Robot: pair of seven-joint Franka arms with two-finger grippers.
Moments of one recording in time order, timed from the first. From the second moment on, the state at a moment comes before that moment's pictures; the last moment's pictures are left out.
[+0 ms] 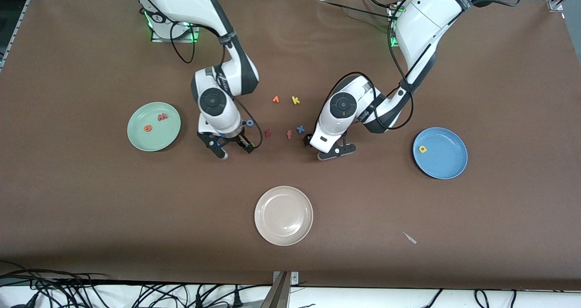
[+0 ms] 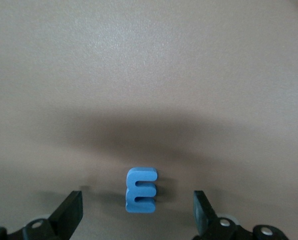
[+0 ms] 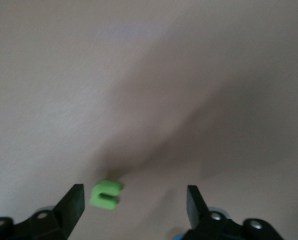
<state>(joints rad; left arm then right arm) -0.27 0.74 -0.40 -1.75 0.24 2.42 -1.05 0.93 0.65 -0.37 -1.82 0.35 2.39 1.17</state>
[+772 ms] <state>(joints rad) -0.30 0.74 -0.37 -1.73 0.28 2.41 -1.05 0.94 0.72 -0.37 -1.76 0.35 2.44 1.25</state>
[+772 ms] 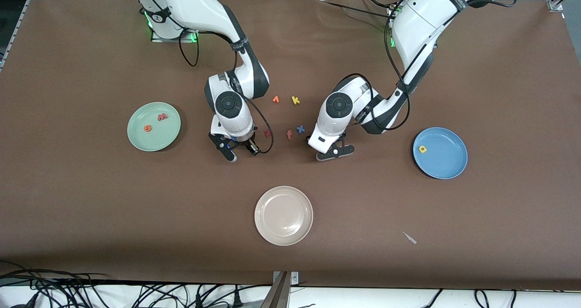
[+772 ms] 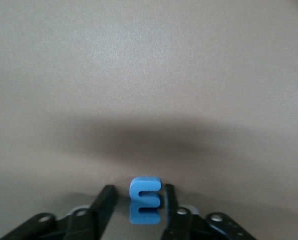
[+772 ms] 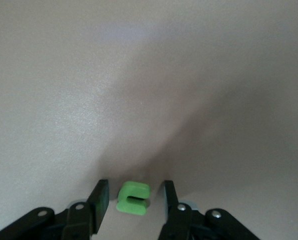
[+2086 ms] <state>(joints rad) 0.04 0.62 -0.35 -1.64 0.28 1.79 -0.08 0.93 0.58 -0.62 -1.75 0.35 2.04 0.78</state>
